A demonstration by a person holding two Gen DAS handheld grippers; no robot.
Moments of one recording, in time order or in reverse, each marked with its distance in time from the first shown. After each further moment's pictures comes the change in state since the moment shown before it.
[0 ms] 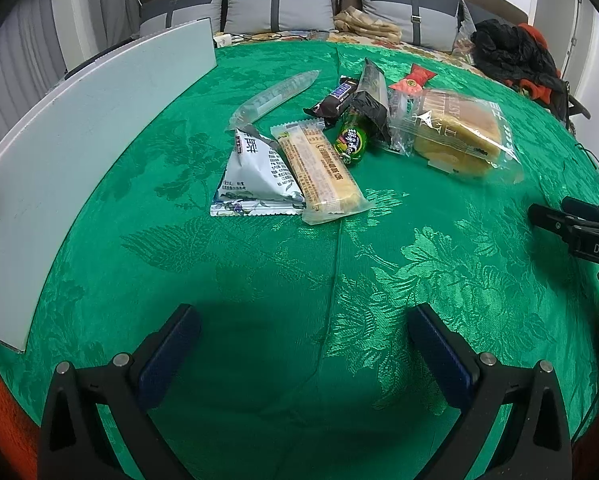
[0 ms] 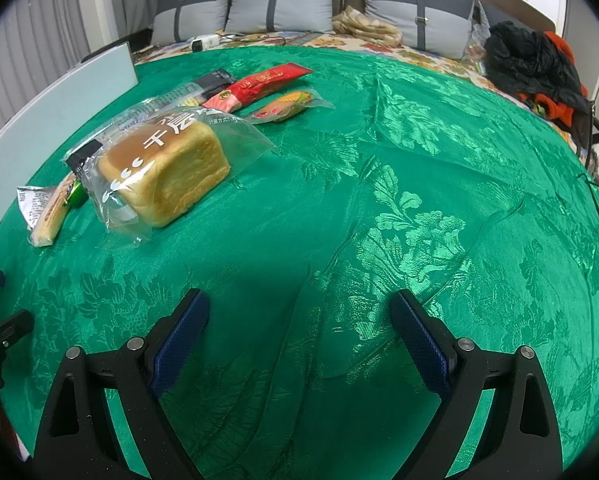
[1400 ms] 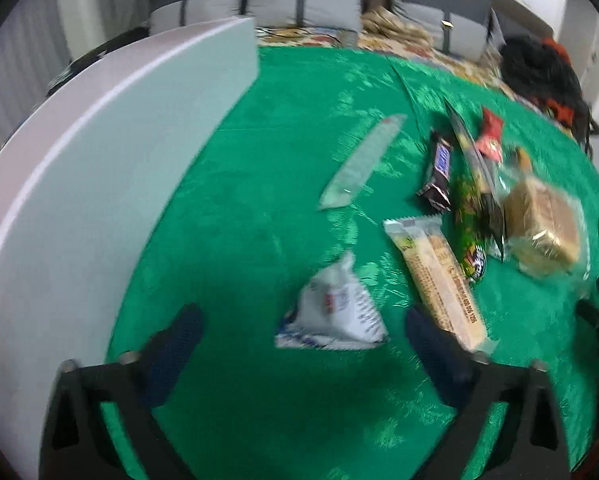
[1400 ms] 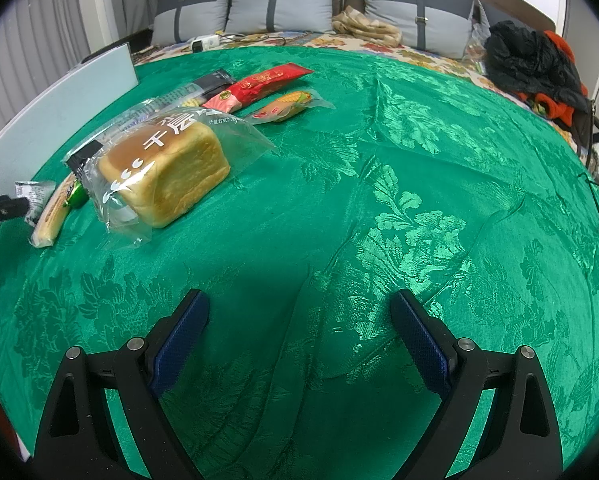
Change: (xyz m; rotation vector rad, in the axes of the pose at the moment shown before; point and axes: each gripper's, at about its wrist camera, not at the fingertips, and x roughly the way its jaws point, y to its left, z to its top) left arm 0.029 0.080 0.081 -0.021 0.055 0.005; right arm 0.001 0.000 0.000 0.002 0.002 0.000
